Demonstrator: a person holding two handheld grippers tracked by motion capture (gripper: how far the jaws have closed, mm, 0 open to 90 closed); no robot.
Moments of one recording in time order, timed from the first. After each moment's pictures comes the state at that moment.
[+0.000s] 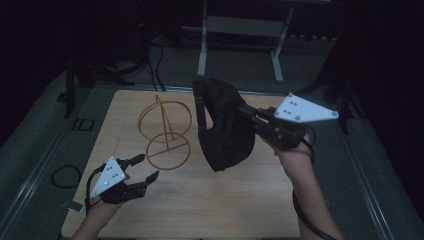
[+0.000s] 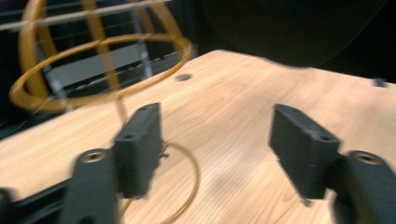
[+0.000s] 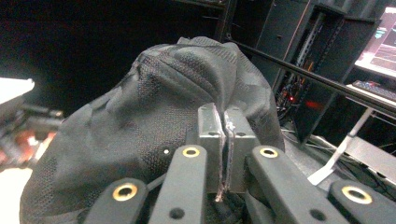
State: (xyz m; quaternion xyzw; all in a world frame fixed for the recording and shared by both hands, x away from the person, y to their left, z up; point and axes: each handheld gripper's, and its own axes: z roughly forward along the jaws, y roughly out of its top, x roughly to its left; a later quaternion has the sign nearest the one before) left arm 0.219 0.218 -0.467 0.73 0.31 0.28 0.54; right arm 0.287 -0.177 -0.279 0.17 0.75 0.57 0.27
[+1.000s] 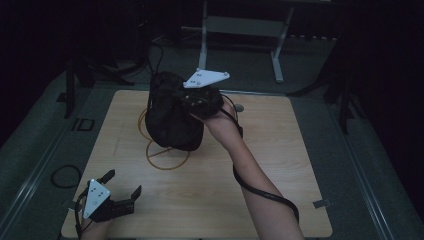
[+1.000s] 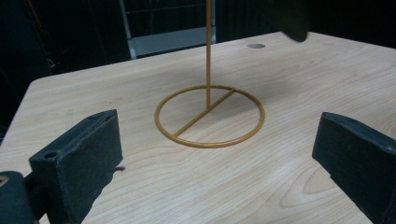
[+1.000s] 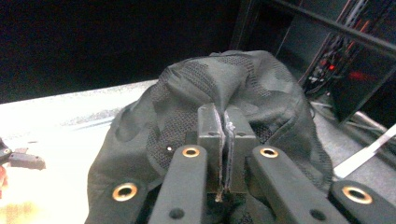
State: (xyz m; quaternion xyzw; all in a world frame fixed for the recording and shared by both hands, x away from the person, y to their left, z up) left arm 0.191 0.247 -0.533 0.68 0.42 0.35 0.50; right arm 0.372 -0.026 -0.304 0.17 0.82 0.51 0.21
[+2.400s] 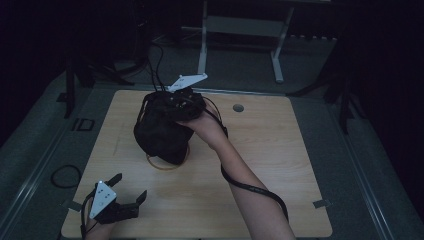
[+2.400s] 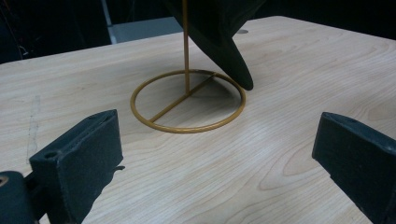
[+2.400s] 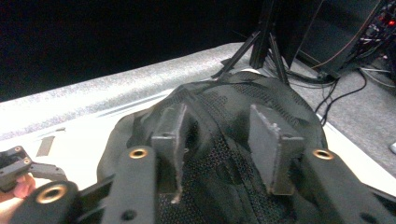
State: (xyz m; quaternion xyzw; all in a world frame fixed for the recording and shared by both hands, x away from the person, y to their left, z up) left arm 0.193 0.240 -0.545 0.69 0.41 0.32 0.50; right arm 0.400 0.010 -0.341 0.19 0.85 0.48 0.13
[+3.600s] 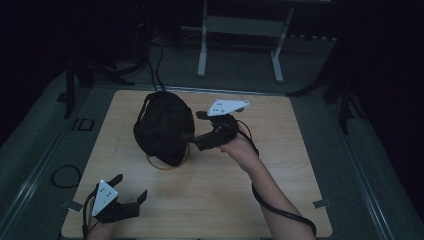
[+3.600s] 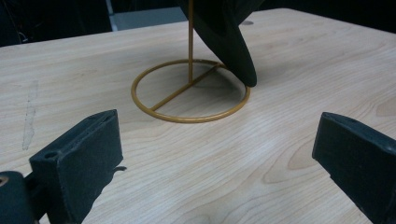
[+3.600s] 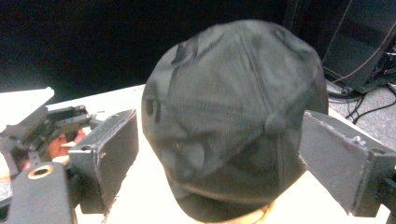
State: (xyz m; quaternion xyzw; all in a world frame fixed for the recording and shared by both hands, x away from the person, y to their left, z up) left arm 0.196 0.239 -0.551 0.70 0.42 0.31 0.49; right arm 0.362 -0.077 -0.373 0.16 0.82 0.54 0.09
